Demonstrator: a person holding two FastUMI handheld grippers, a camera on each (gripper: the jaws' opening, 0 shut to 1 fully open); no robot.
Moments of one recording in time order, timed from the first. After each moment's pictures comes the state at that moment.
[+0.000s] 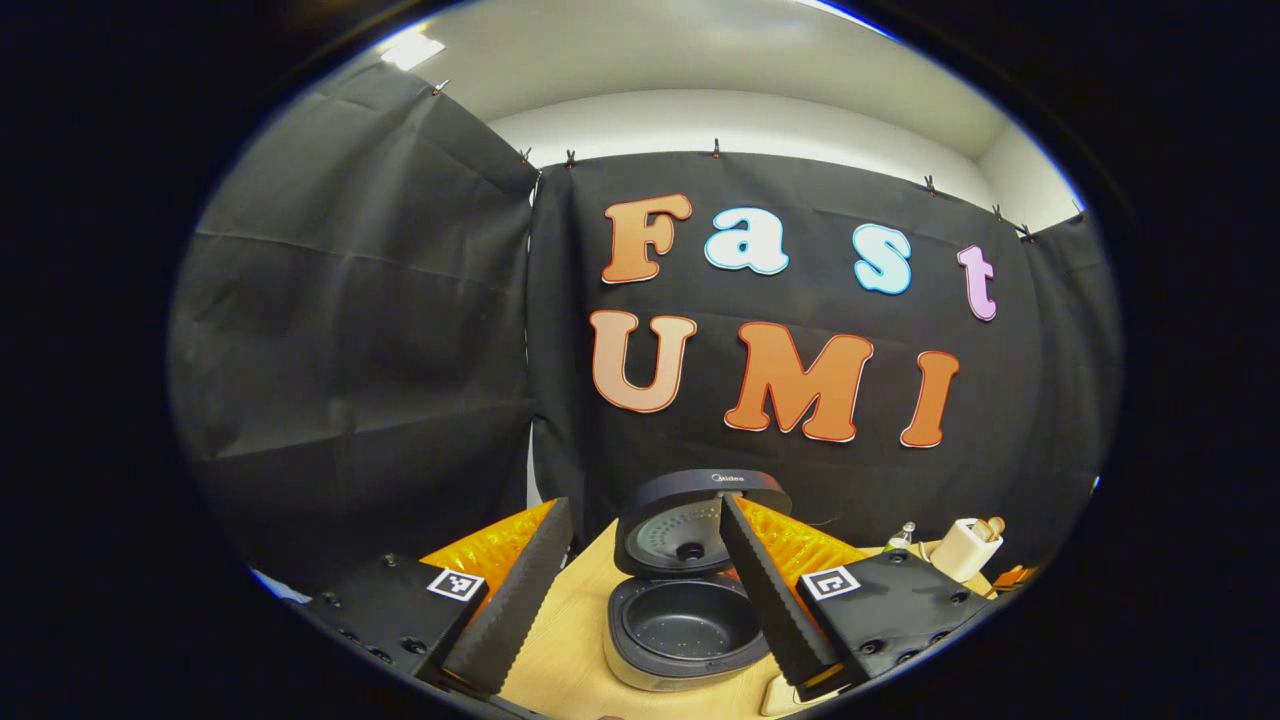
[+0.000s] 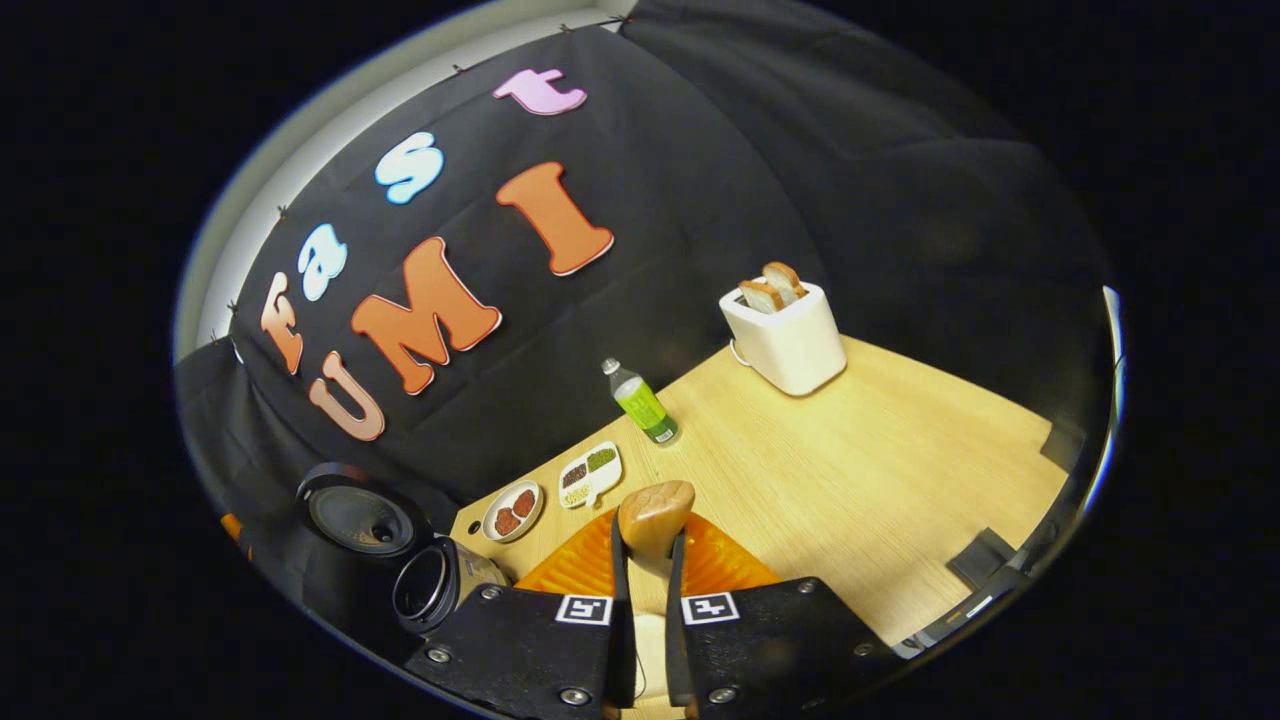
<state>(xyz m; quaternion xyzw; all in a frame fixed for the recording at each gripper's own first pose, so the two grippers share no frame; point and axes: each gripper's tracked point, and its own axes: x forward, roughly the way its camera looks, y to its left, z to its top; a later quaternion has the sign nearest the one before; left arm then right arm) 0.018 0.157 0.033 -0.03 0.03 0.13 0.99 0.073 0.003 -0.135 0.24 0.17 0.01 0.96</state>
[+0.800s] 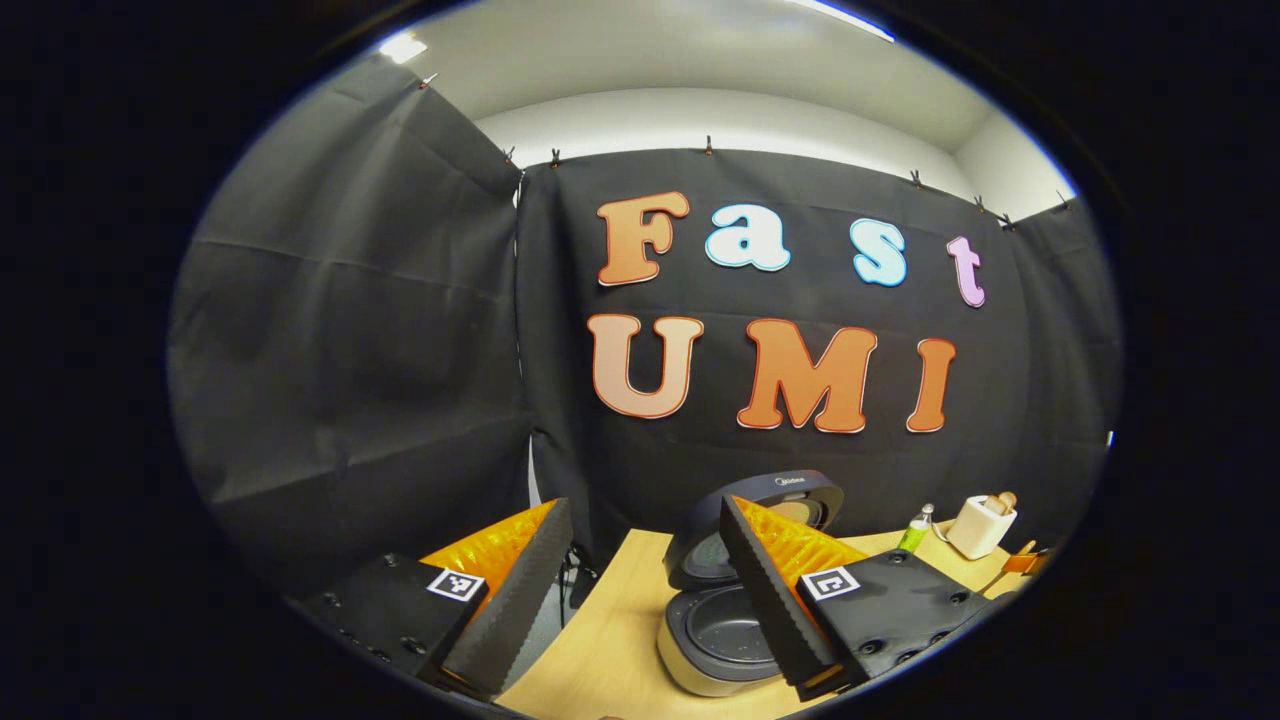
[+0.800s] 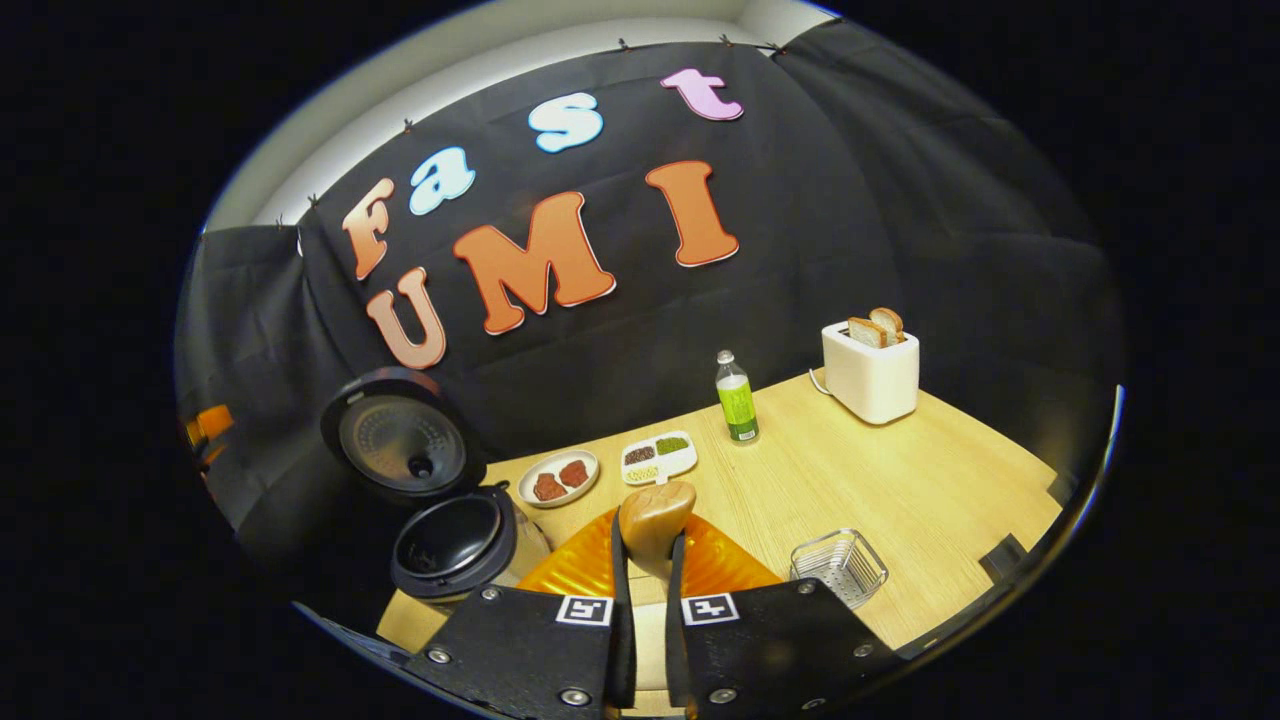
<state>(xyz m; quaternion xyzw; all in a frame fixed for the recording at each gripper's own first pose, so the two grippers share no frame) 0.037 0.237 0.034 0.00 0.02 0.09 1.00 0.037 0.138 -0.149 0.10 0.15 0.06 0.98</state>
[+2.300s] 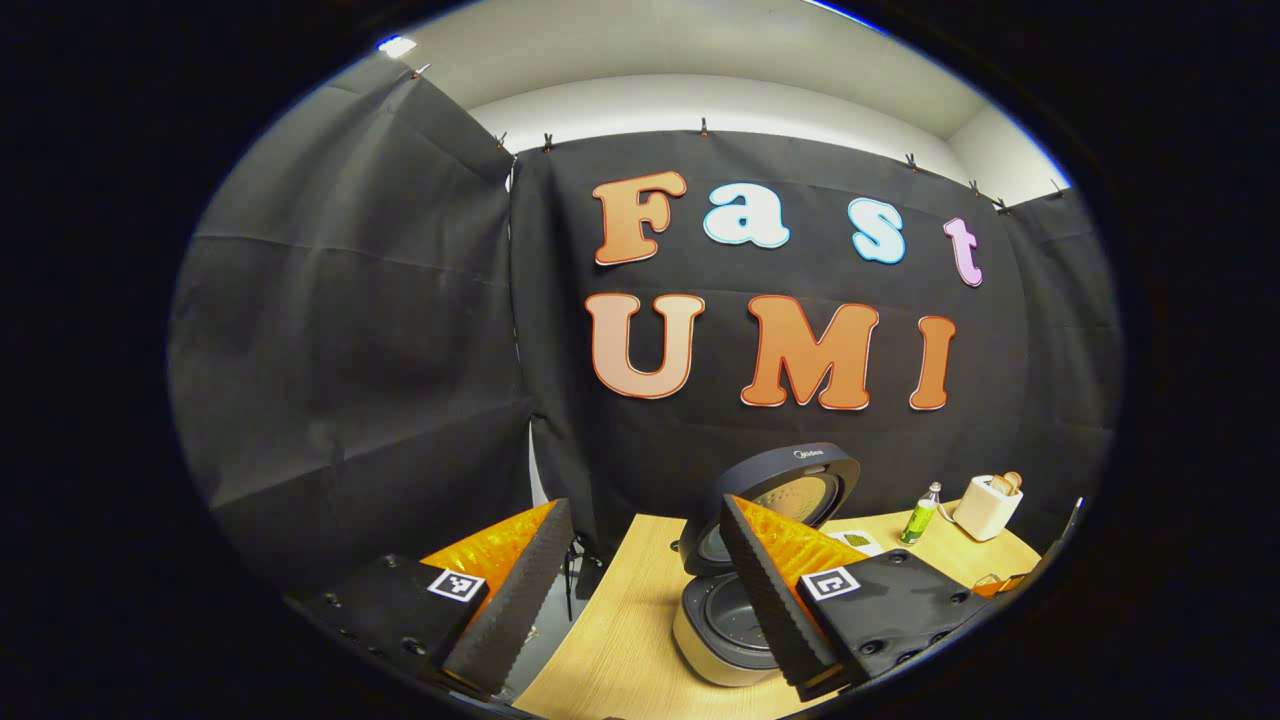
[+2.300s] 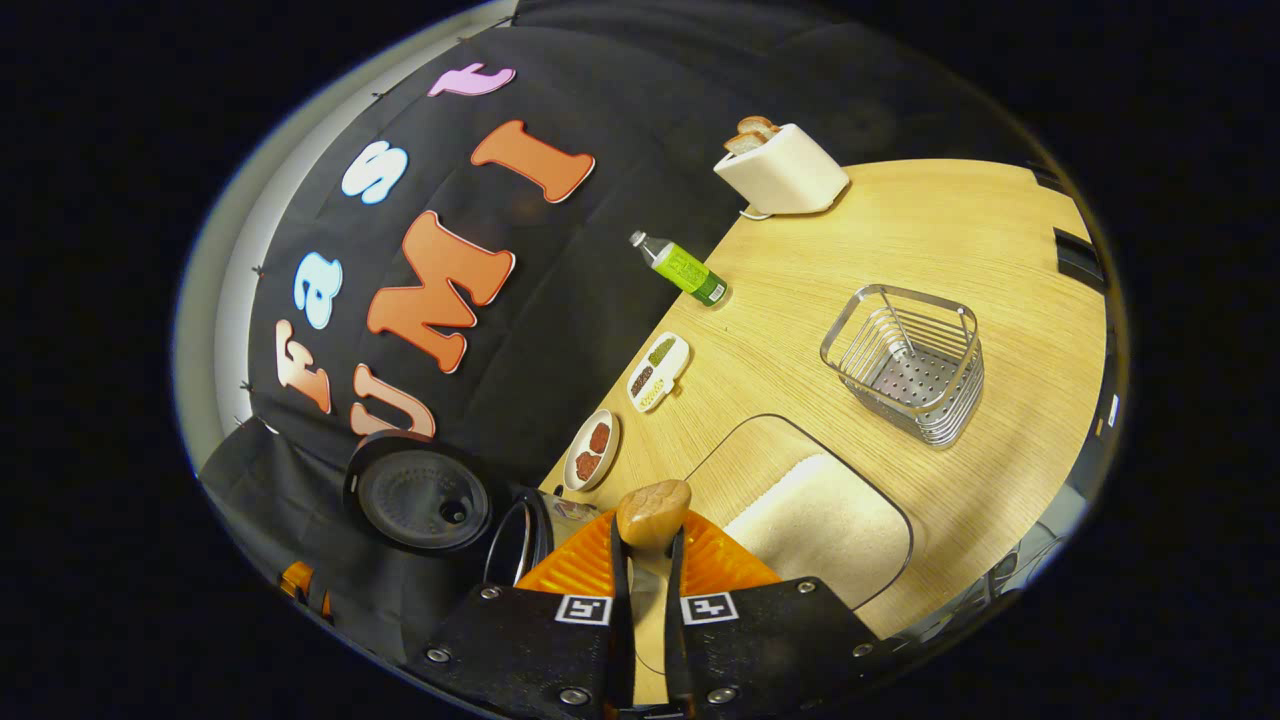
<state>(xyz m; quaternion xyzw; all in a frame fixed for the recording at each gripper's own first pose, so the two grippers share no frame) 0.042 0.247 0.012 0.01 0.05 0.08 1.00 0.028 0.166 -0.243 0.44 0.23 0.04 0.87</state>
